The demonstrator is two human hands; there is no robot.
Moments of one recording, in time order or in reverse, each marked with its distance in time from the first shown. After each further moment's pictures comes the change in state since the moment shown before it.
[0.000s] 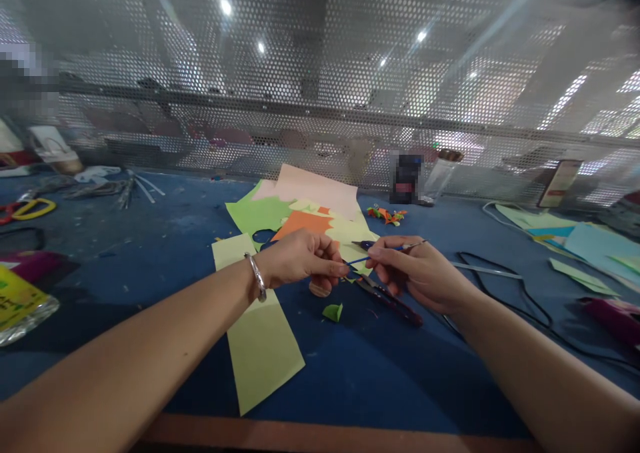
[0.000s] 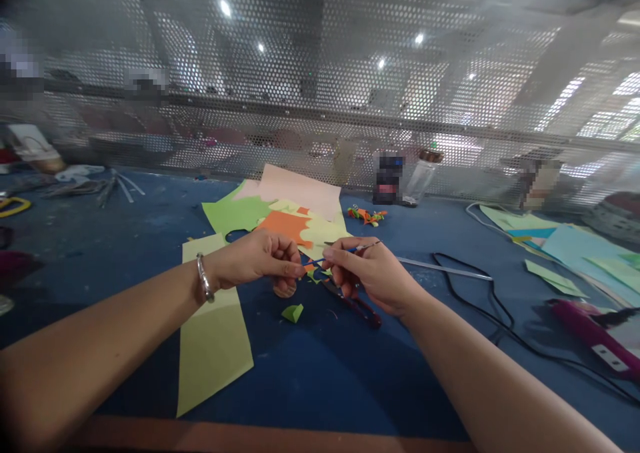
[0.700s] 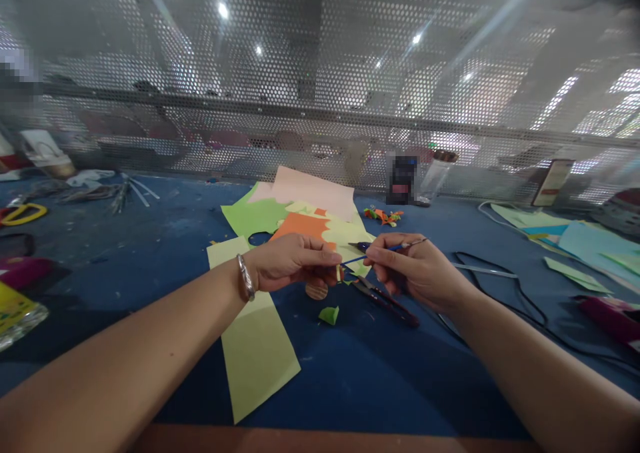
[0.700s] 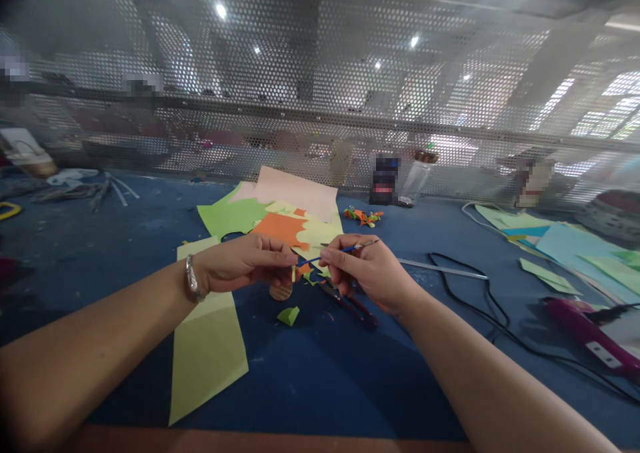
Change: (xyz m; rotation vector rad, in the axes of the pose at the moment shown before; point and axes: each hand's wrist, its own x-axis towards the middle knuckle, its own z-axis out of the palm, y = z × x) left_hand -0.003 0.005 -0.006 -0.159 -0.080 -0.045; right_hand 0.000 0.001 -0.006 -0.016 -0.015 -0.097
